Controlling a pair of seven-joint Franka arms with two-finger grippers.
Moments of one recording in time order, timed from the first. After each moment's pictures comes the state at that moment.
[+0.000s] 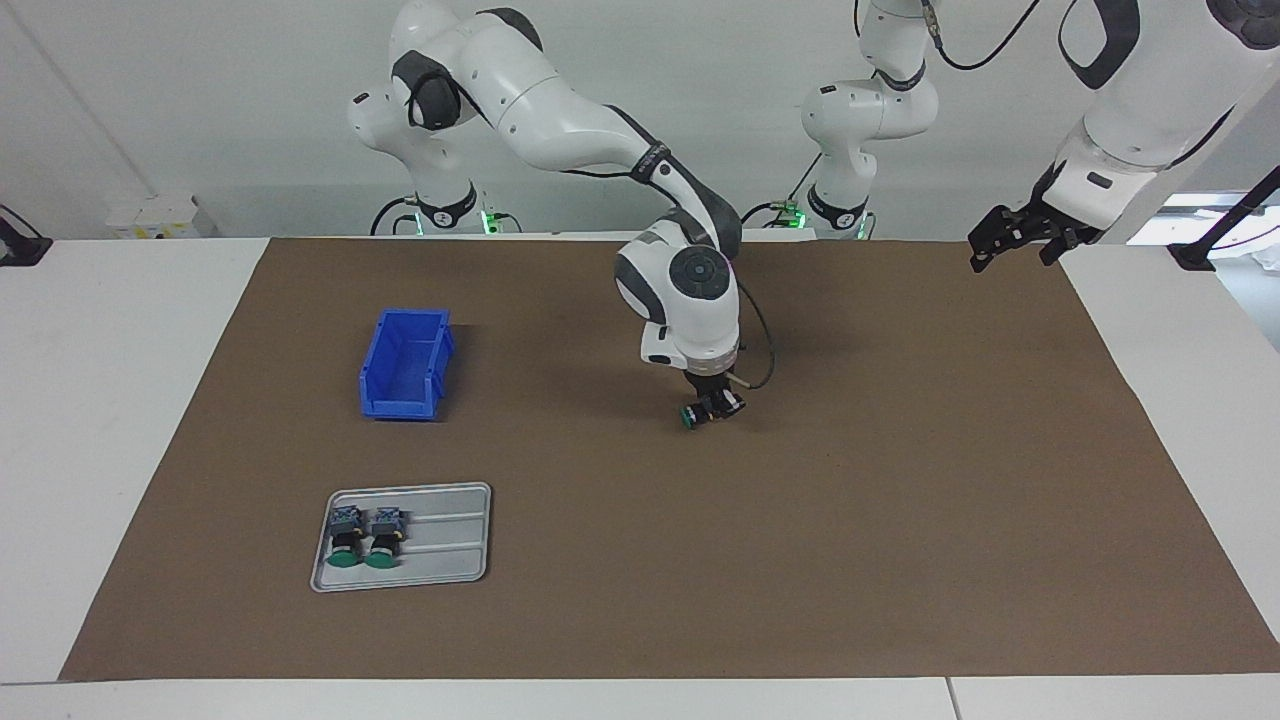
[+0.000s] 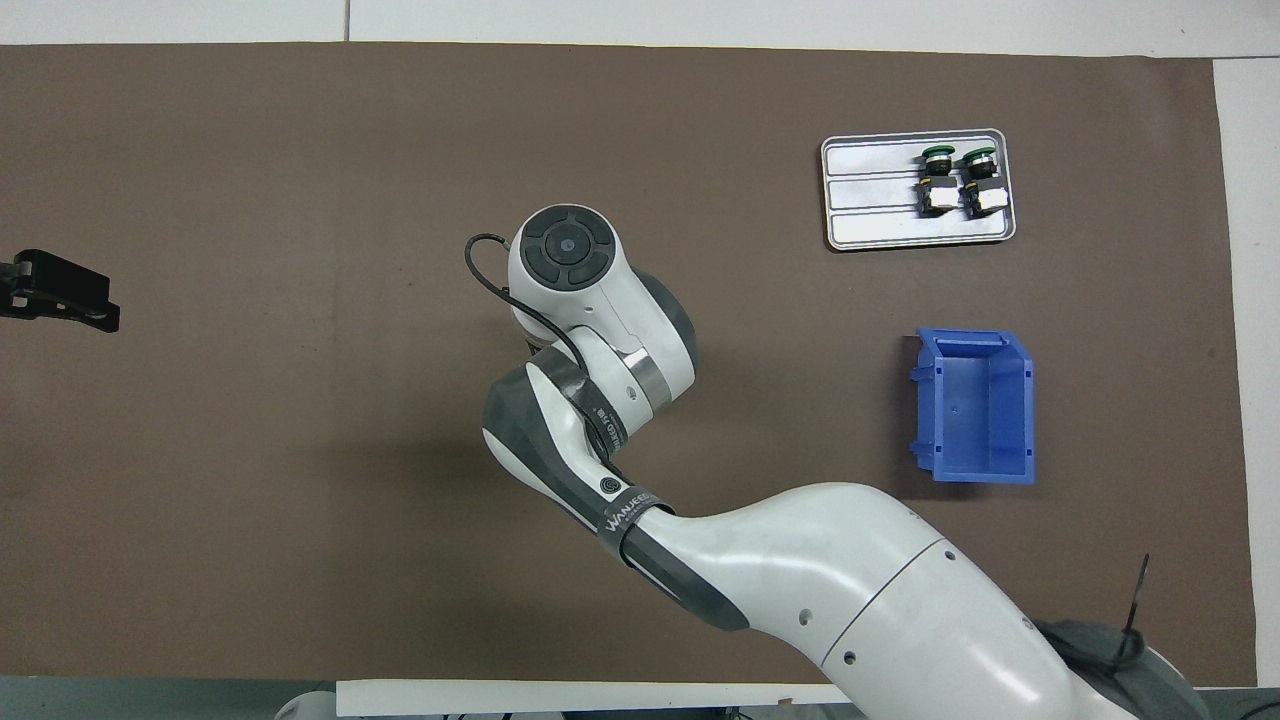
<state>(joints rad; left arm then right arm) 0.00 -0.04 -0.08 -1.63 0.01 1.44 -0.07 0.60 0.68 0.13 -1.40 0.10 2.12 1.70</state>
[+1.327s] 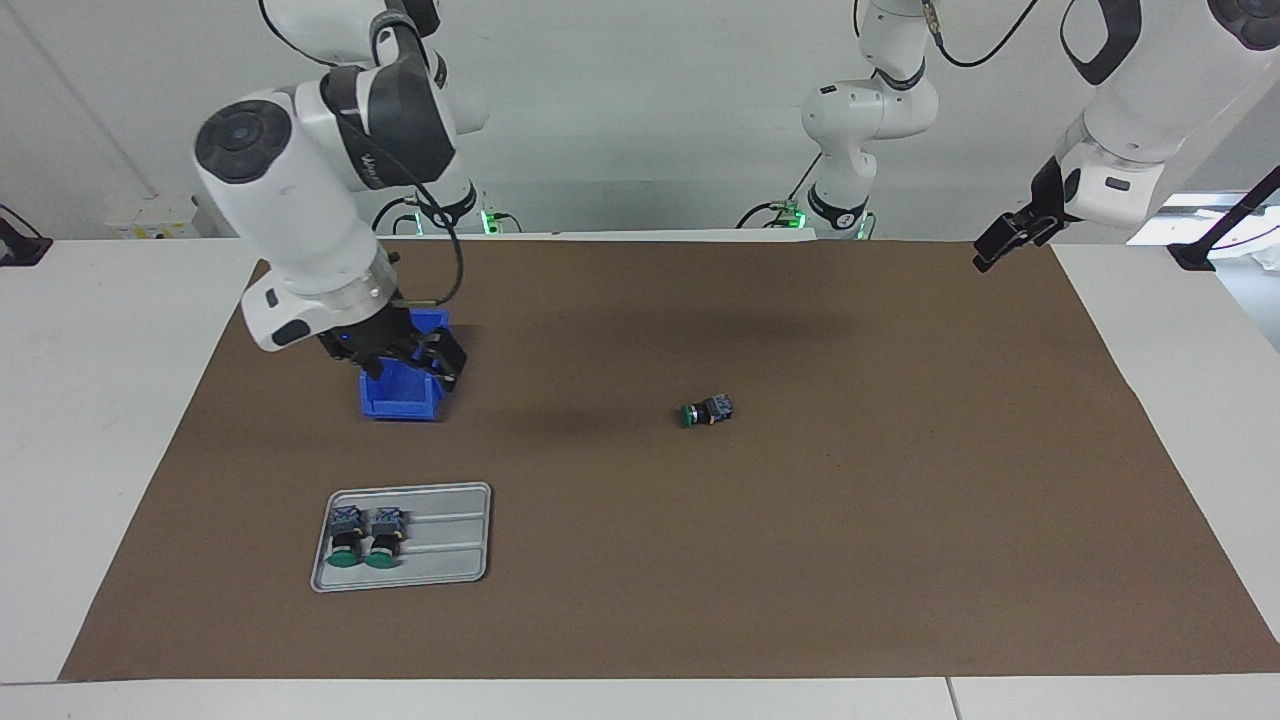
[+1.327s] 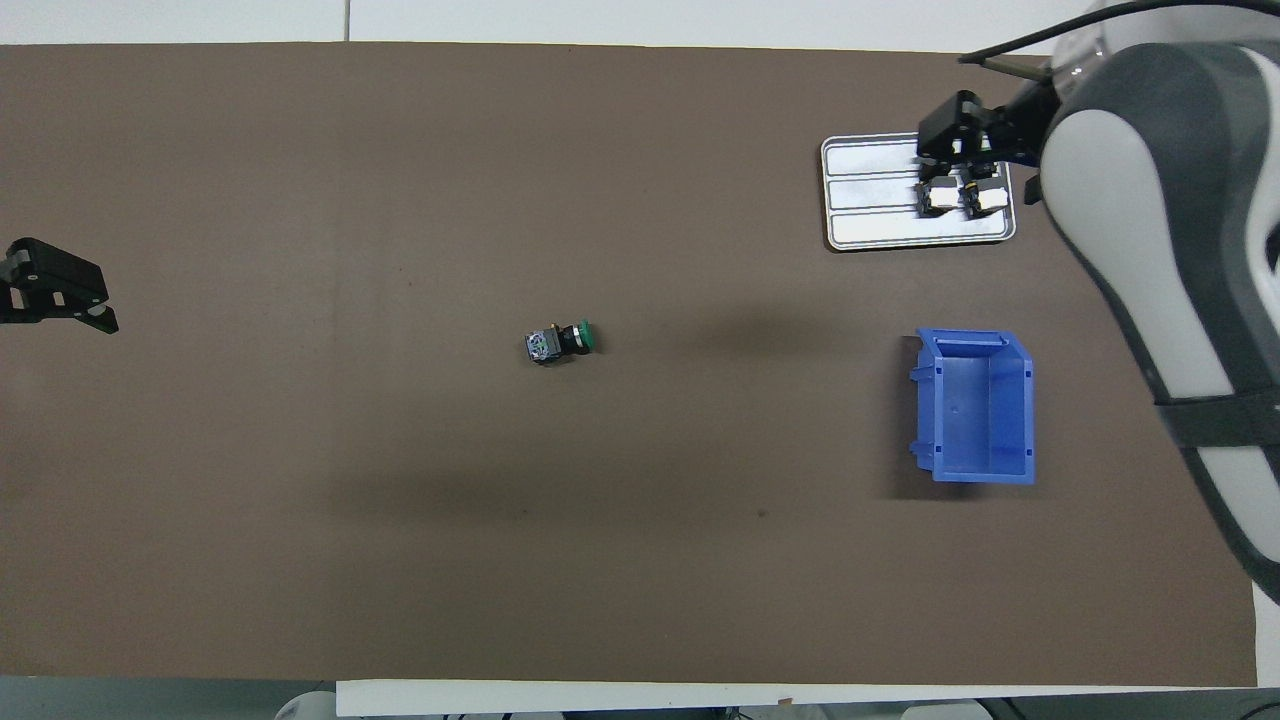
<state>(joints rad) -0.01 -0.06 -0.09 -1.63 0.01 1.38 -0.54 0.00 0.31 0.12 -1.30 0.00 1.55 0.27</state>
